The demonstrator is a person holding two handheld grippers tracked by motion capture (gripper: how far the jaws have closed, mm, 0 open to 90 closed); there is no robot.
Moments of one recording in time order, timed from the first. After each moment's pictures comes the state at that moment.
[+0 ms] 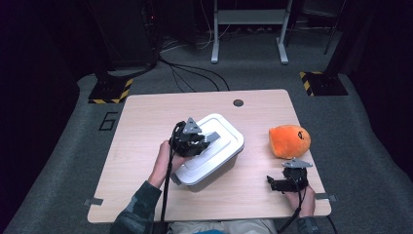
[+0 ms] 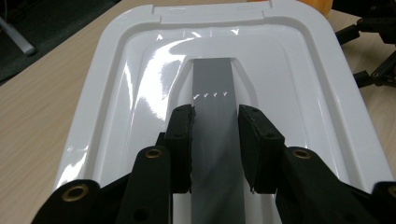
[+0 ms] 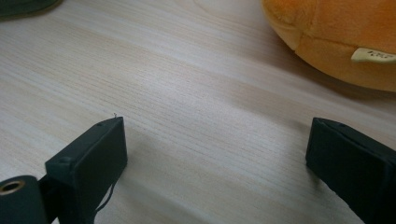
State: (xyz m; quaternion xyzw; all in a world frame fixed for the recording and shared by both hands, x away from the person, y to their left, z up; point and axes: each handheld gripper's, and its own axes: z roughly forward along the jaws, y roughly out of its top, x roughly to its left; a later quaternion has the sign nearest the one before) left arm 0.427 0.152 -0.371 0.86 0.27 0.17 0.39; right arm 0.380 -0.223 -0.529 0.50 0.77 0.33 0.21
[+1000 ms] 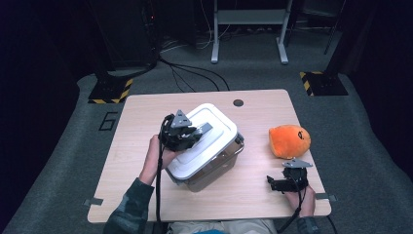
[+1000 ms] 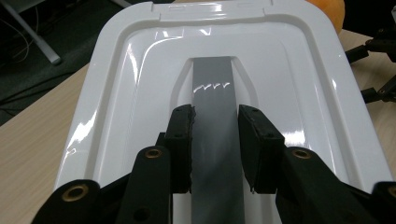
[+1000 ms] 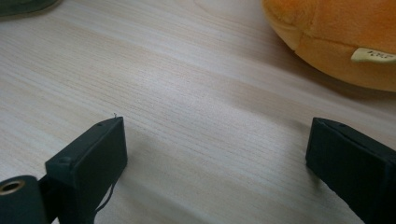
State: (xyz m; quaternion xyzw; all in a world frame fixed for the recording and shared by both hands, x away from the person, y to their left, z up) left arm 0.424 0.173 -0.343 0.85 0.28 0.21 0.39; right arm 0.380 -0.223 -0.529 0.50 0.77 0.33 0.21
